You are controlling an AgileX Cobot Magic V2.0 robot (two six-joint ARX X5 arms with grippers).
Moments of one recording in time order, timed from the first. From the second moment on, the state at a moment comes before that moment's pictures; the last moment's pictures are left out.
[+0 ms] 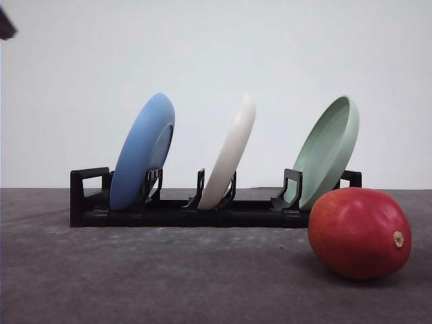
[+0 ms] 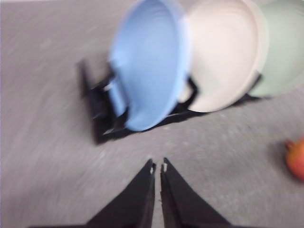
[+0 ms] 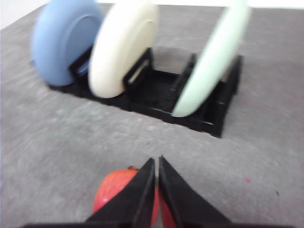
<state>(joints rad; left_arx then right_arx) -0.31 0.70 0.78 -0.57 0.21 0.02 0.31 0.41 0.54 -0.52 -0.23 0.09</state>
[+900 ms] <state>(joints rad) -0.55 0.84 0.78 -0.29 0.26 0.18 0.32 0.41 0.54 -0.52 -0.23 0.02</state>
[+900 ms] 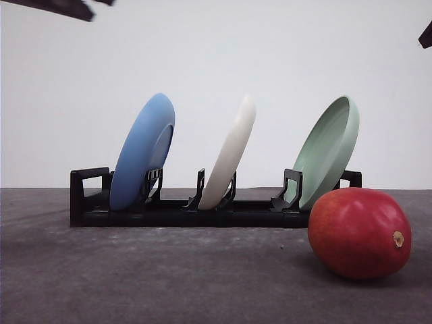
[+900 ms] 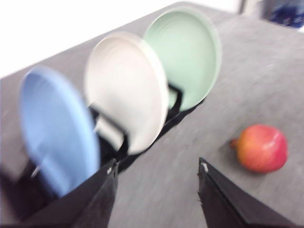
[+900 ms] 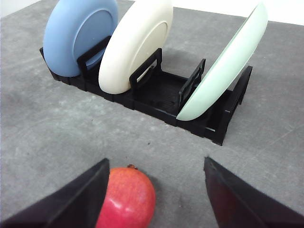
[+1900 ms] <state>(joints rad) -0.77 1.55 0.93 0.27 -0.09 0.07 0.32 0.41 0.54 -0.52 -0.23 0.02</state>
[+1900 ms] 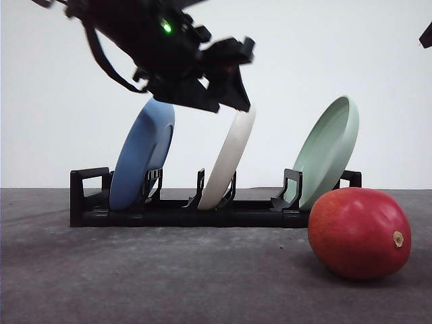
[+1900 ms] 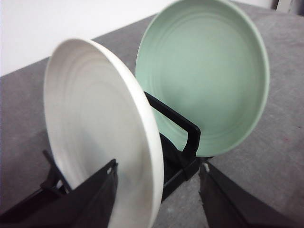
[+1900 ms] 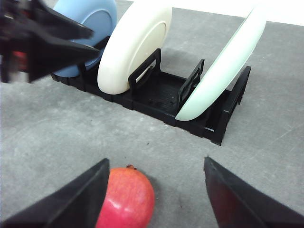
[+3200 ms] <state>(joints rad) -0.78 1.75 1.06 0.28 -0.17 -0.10 0.32 0.41 0.54 -0.52 -0.23 0.02</state>
